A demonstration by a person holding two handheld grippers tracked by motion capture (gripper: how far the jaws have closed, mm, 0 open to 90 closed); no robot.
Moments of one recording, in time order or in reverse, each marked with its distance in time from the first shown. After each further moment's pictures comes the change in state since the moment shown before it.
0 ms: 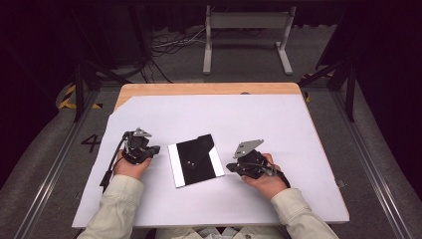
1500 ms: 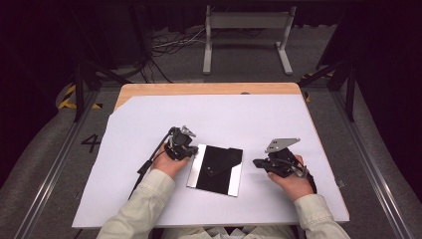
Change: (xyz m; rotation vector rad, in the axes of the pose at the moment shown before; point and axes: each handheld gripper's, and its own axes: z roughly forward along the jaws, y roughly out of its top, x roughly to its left) left arm -0.086 0.052 0.063 0.073 -0.132 0.209; right arm -0.028 -0.046 -0.050 -0.038 -0.095 0.159
